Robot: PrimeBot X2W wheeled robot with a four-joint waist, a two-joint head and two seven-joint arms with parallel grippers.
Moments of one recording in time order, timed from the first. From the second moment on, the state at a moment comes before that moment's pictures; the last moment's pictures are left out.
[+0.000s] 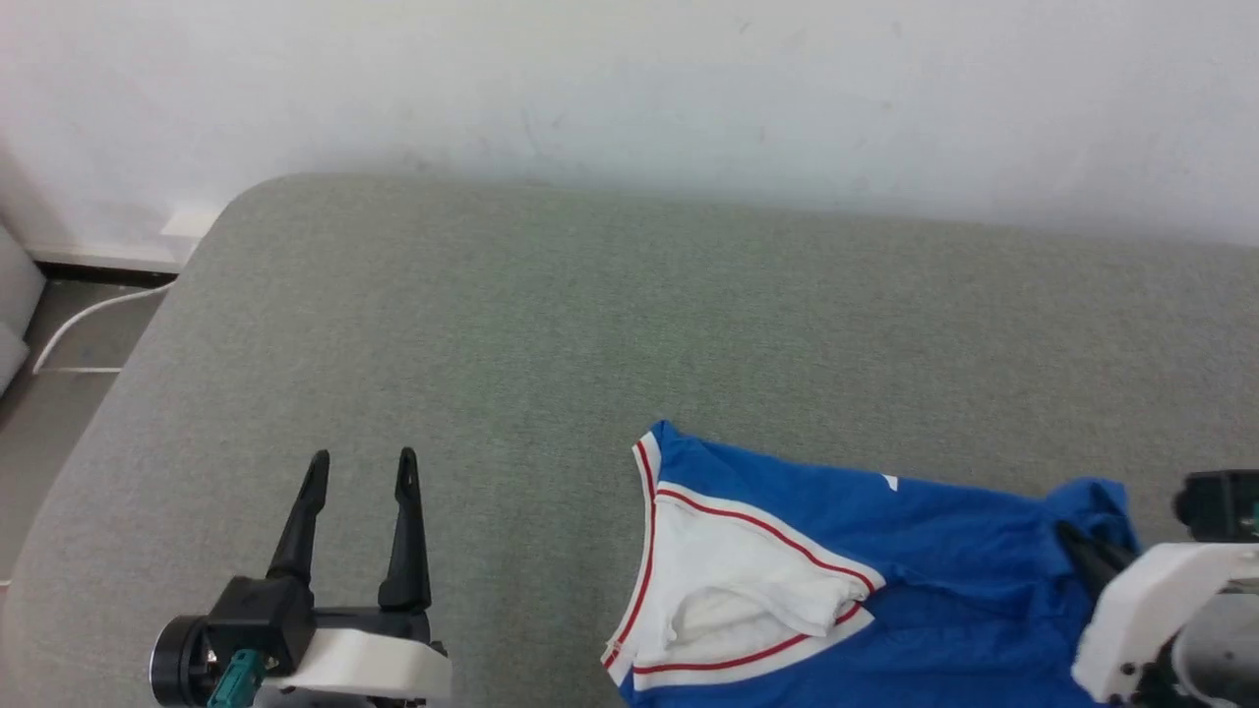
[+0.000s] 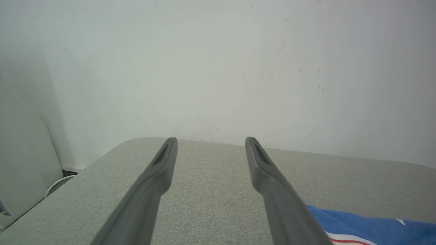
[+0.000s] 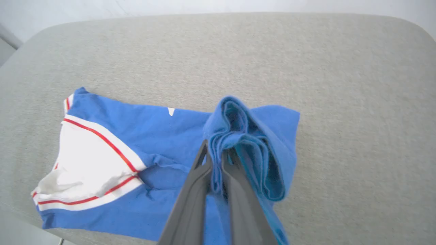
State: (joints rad) left arm 0.07 0.05 -0.02 -0.03 -0.11 -0.01 -0.26; right arm 0.07 -0.17 -0.15 -0.11 0.35 0.13 0.59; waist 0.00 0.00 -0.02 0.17
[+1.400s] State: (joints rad) left arm 0.01 0.05 -0.08 0.03 -0.14 -0.01 -0.26; right arm -0.32 -0.11 0.55 0.39 0.38 0.13 0.36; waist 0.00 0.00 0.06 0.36
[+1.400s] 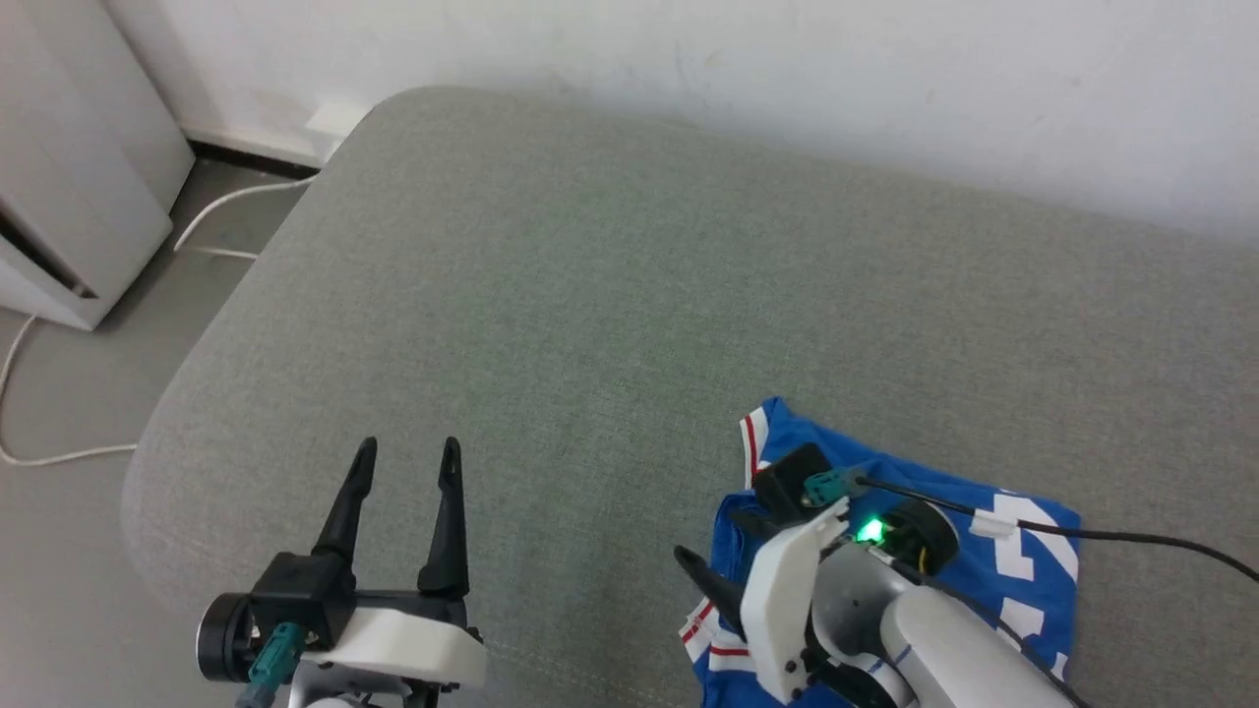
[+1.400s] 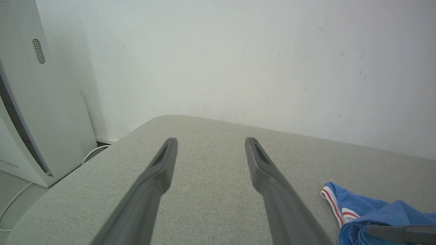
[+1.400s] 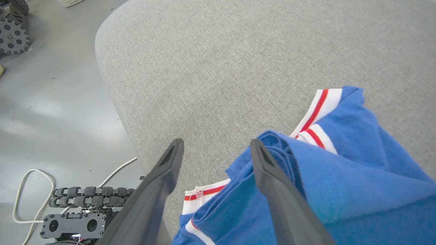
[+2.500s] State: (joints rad) left arm 0.04 0.05 -0.03 -0.01 -0.12 -0.02 -0.26; right arm -0.12 -0.31 -0.04 0.02 0.19 0.13 -0.14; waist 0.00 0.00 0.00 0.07
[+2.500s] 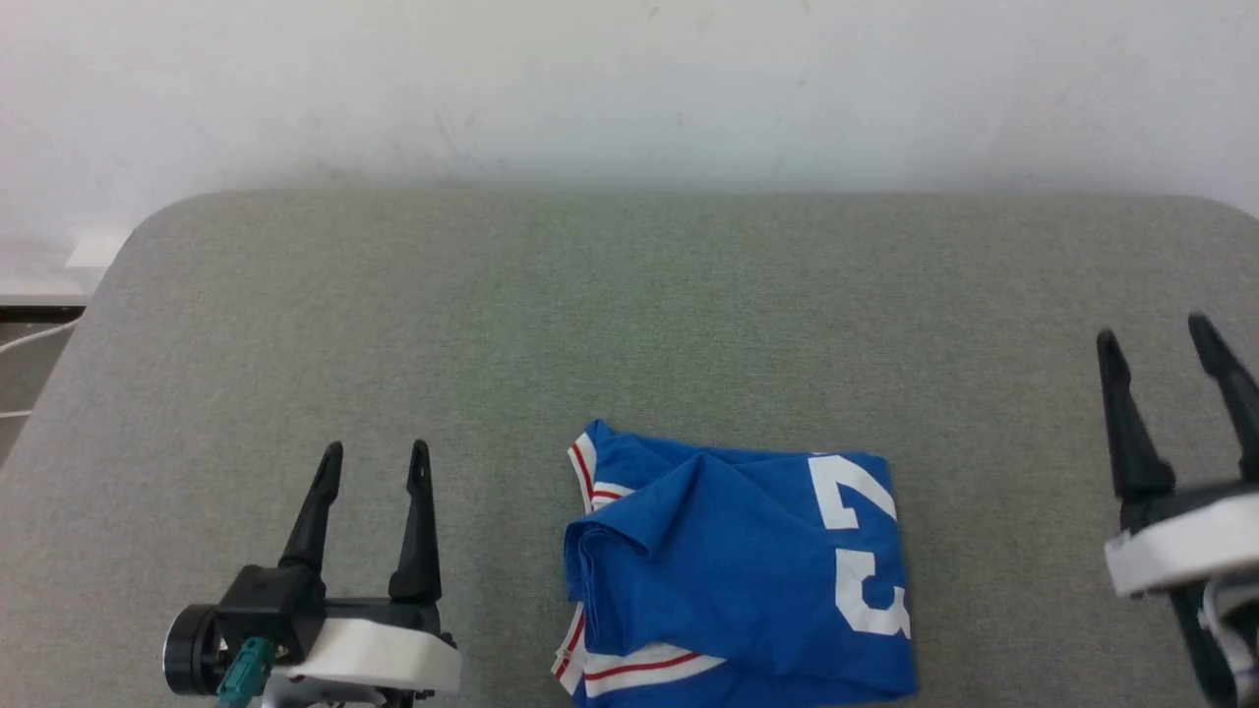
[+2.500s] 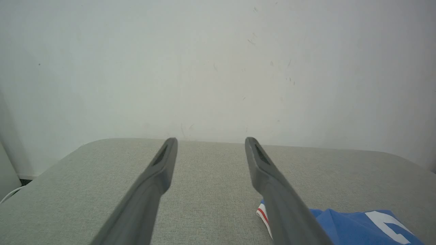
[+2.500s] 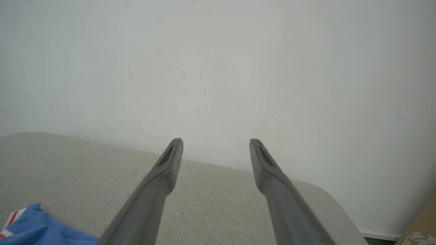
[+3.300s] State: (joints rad) left arm 0.04 0.05 -0.06 0.01 -0.10 -0.02 -0.26; right arm 0.09 -0.25 0.00 -0.11 0.35 0.13 0.18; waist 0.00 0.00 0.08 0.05
